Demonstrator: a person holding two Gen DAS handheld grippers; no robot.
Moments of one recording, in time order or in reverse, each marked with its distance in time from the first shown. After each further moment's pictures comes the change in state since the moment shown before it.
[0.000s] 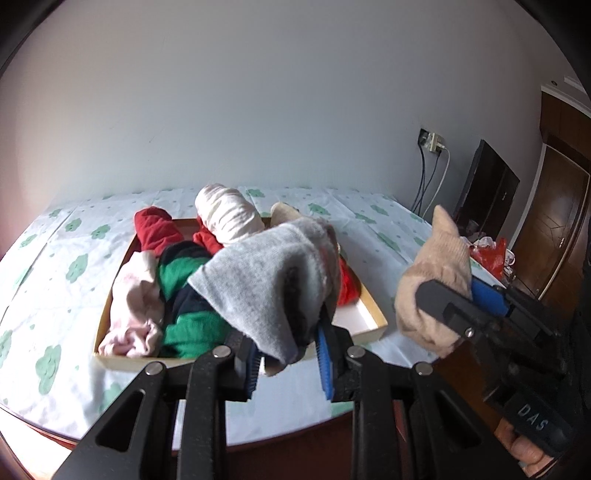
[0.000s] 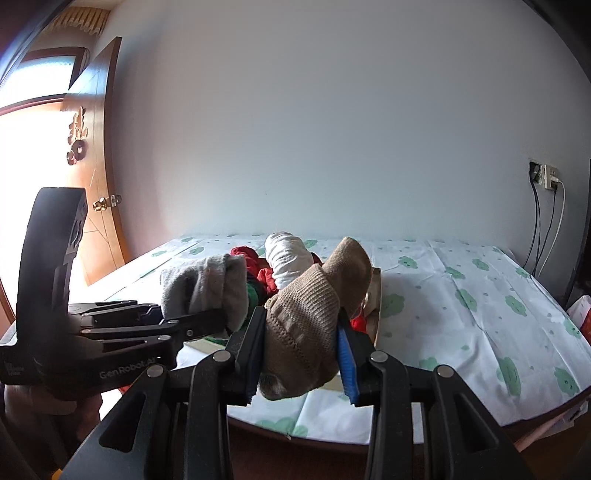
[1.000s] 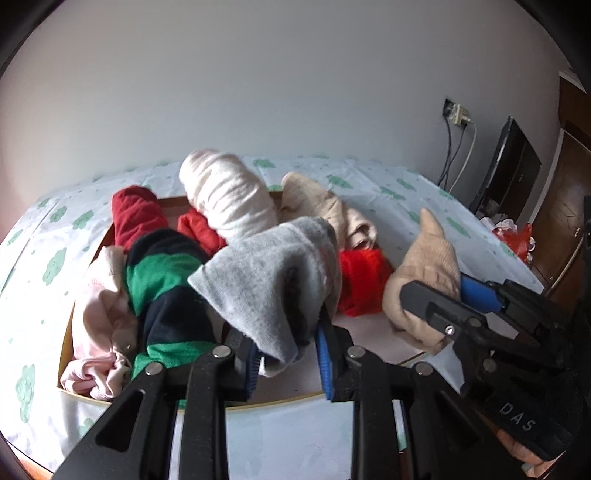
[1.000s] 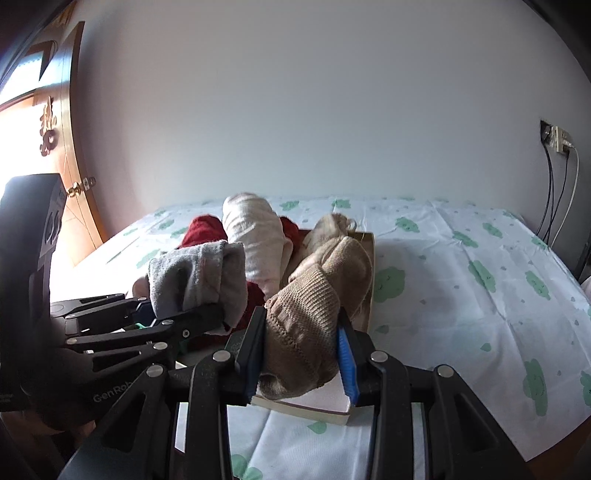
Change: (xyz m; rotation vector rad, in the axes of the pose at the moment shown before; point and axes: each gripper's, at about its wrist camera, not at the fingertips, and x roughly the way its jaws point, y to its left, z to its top) left arm 0.079 0.003 0.008 0.002 0.126 0.058; right arm 0.083 -0.032 0.000 0.049 0.172 -0.019
